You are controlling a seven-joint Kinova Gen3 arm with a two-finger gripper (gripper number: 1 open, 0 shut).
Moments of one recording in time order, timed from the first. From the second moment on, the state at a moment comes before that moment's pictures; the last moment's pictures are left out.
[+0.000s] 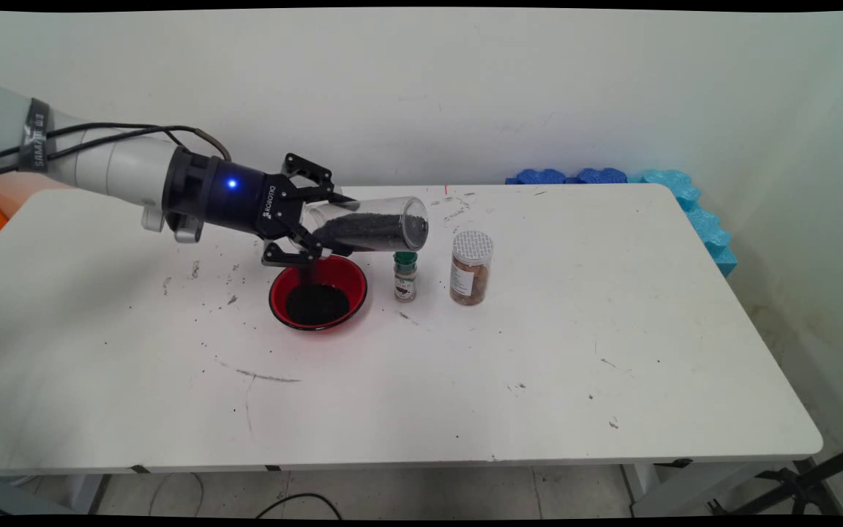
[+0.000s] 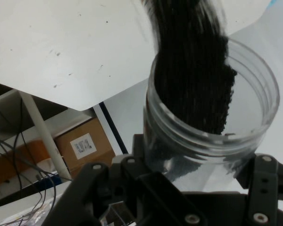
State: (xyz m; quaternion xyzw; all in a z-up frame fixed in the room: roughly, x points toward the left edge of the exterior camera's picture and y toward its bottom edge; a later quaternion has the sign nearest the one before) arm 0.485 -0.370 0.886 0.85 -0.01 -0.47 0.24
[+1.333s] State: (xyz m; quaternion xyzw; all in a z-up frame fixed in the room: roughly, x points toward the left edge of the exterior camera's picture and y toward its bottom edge) arm 0.484 -0.375 0.890 0.81 -0.33 -0.36 0.33
